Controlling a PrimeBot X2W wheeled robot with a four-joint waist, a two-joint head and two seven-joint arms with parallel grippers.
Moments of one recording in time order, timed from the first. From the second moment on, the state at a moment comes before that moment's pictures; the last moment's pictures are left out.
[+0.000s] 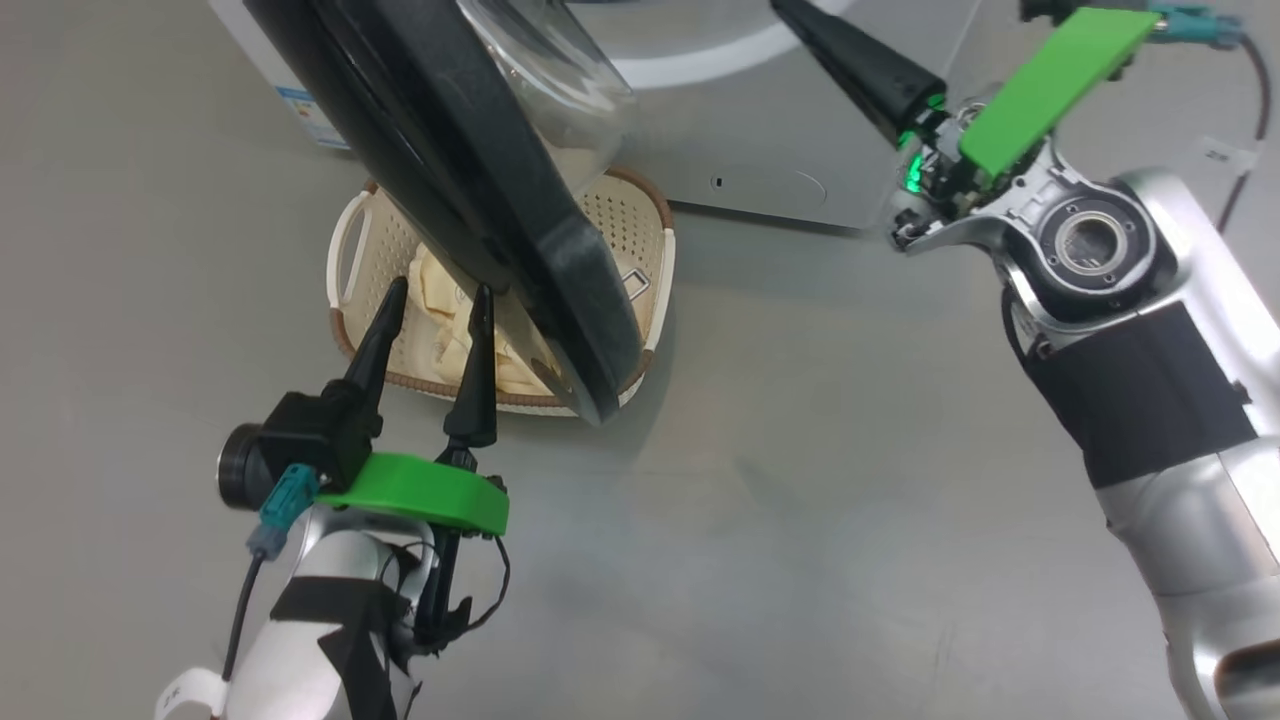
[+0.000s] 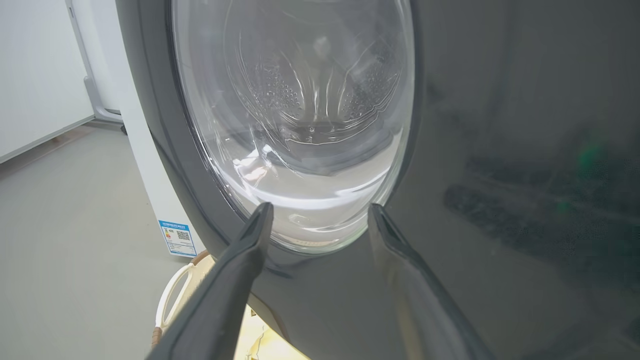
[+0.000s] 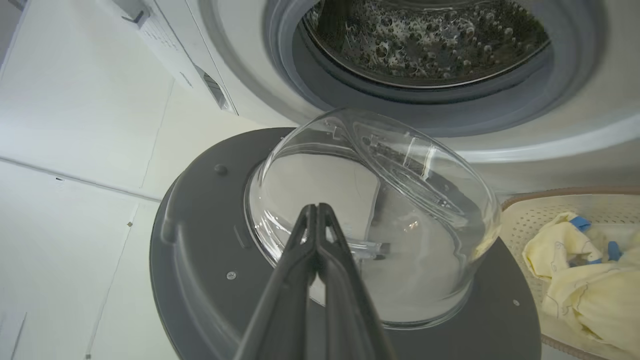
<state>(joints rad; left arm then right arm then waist) -0.42 0.03 -0.30 0.30 -0.28 0.00 -0.25 -0.86 -0.12 0.41 0.34 1.58 0.13 0.38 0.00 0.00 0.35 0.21</state>
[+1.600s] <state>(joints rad) -0.25 0.04 -0.19 0.39 -0.19 -0.04 -0.25 -0.16 -0.09 -0.04 0.16 0.24 0.13 -0.23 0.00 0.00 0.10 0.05</state>
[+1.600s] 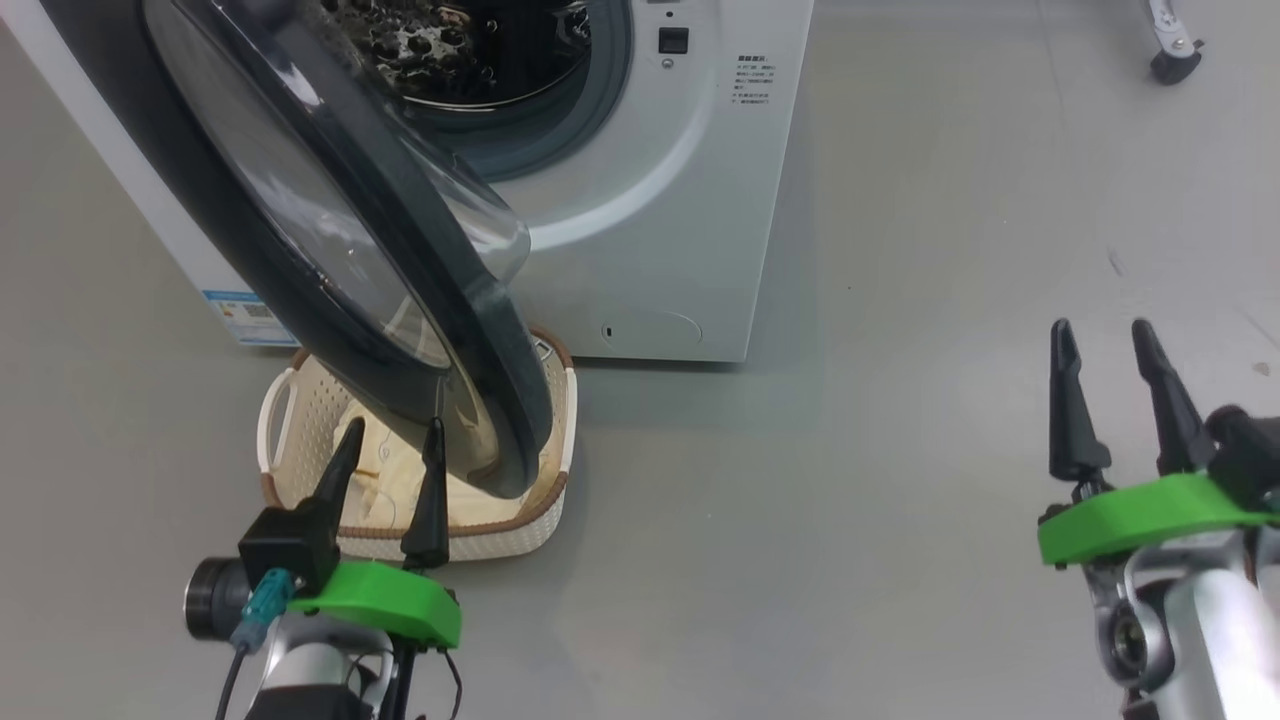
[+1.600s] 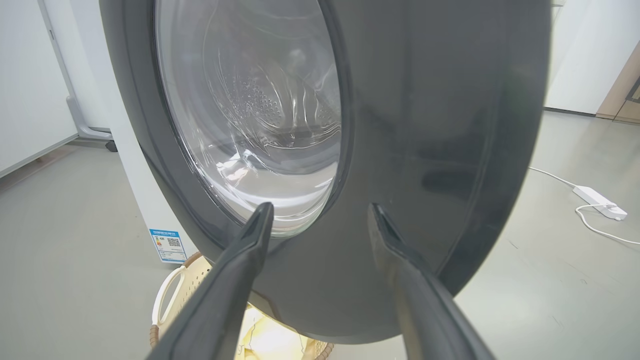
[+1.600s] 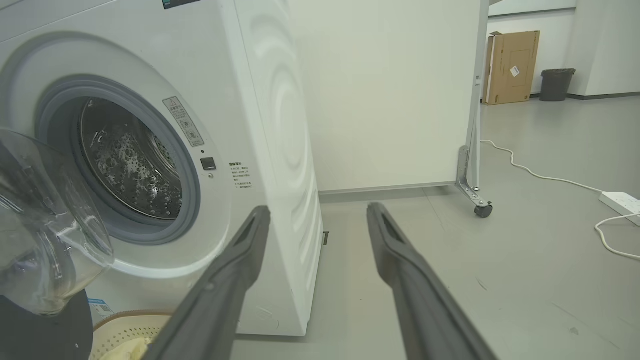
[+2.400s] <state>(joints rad) -0.22 0.04 -0.16 0.38 -0.19 -0.04 -0.25 0.07 -0.04 -0.04 0.07 0.13 0.13 -0.23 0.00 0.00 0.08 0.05</state>
